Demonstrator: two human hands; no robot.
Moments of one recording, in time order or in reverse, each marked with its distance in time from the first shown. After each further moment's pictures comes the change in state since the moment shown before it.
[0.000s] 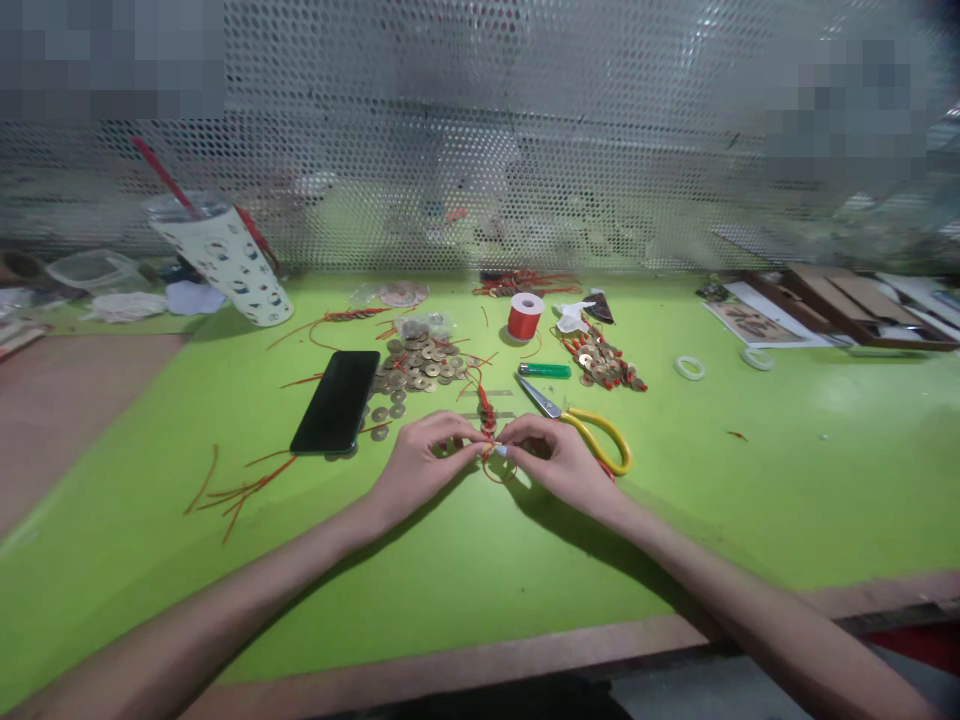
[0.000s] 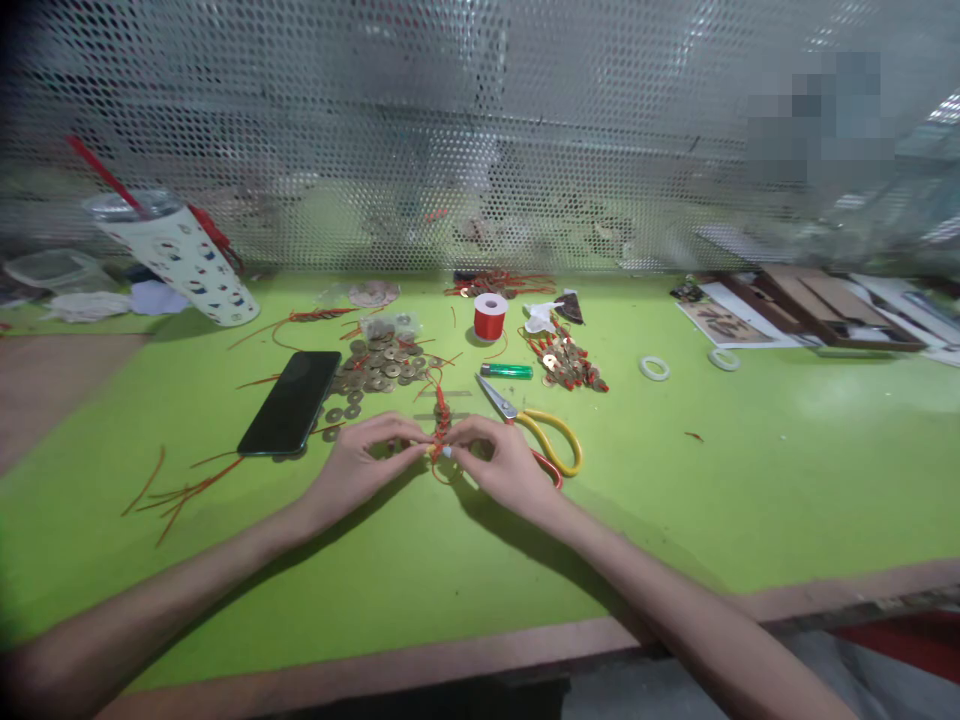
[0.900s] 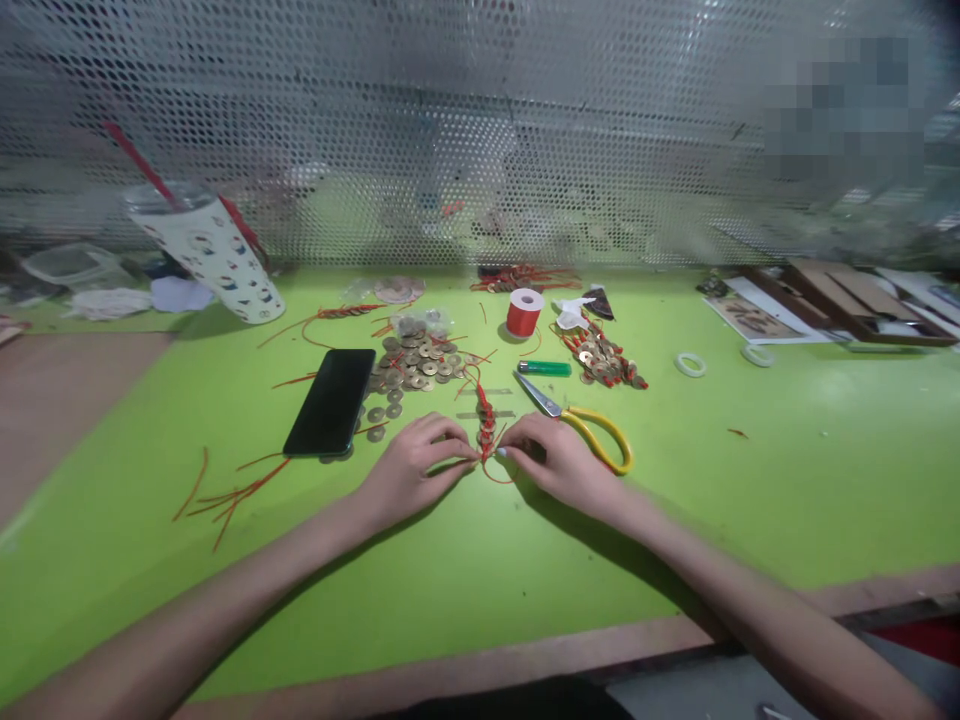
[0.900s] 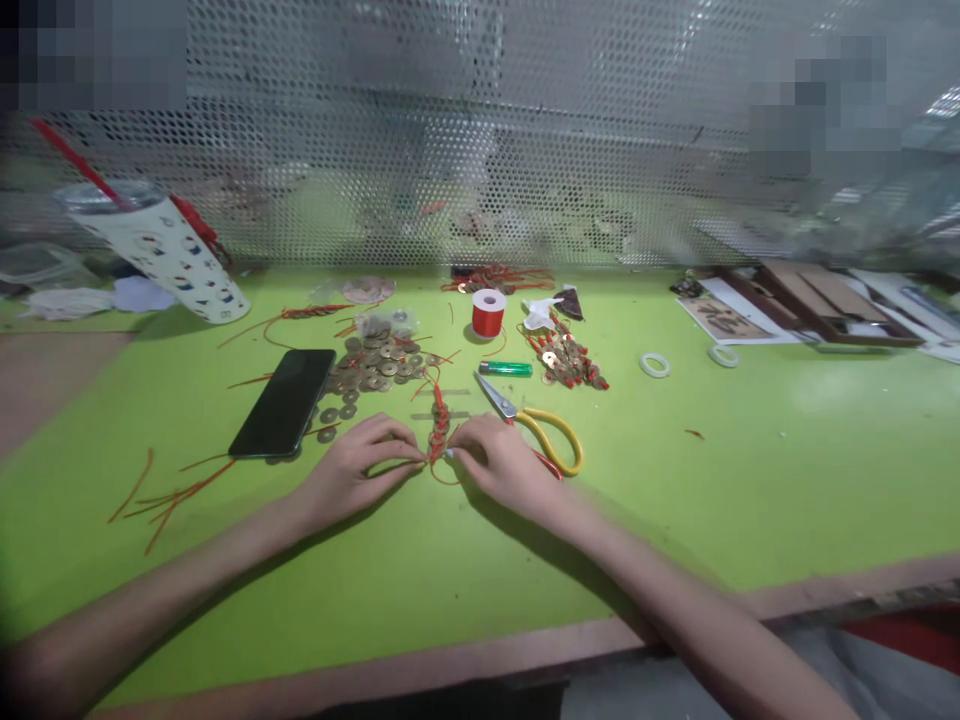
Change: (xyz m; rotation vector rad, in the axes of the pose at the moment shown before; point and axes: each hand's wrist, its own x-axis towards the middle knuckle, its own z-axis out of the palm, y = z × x) left_hand -0.007 -0.022 -0.010 0.300 -0.157 0.372; right_hand 0.002 0.005 -0.008 -0.427 -0.084 -0.154
